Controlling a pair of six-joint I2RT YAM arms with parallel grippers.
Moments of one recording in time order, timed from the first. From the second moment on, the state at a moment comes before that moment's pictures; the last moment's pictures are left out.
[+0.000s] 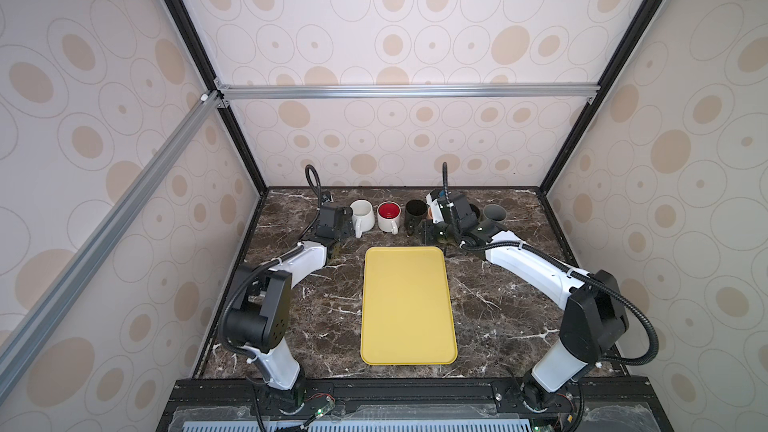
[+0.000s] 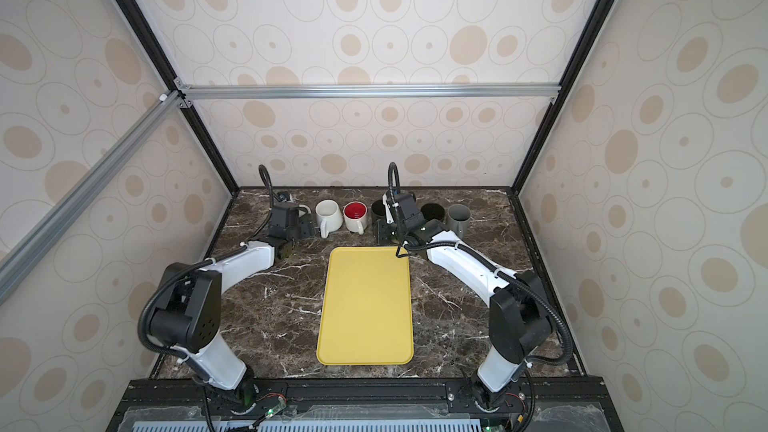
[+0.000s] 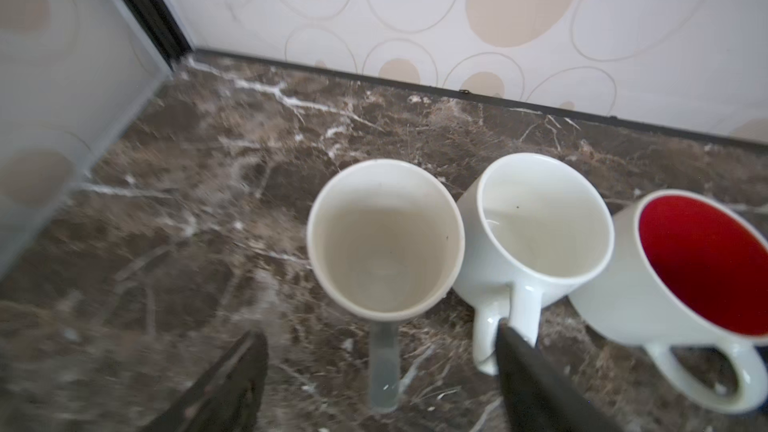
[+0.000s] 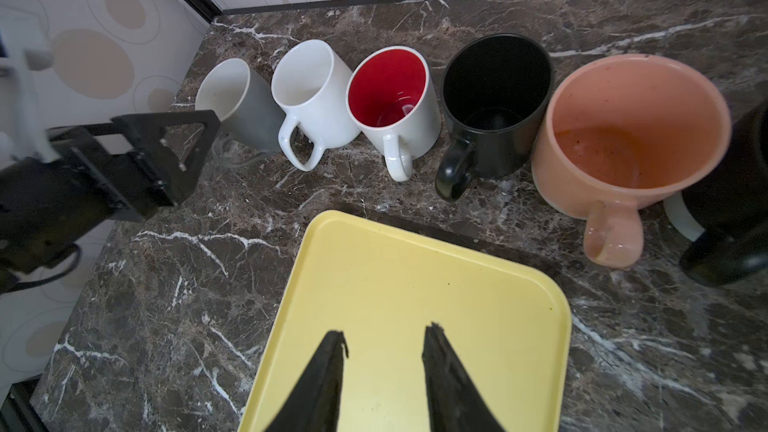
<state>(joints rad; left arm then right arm) -0.25 1.63 1.02 0.05 -0.37 -0.31 0.58 1.63 1.34 -0.42 -0.05 0.41</state>
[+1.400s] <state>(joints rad) -0.14 1.61 0.08 1.50 -0.46 0.12 0.48 1.03 0.53 0.02 0.58 0.01</state>
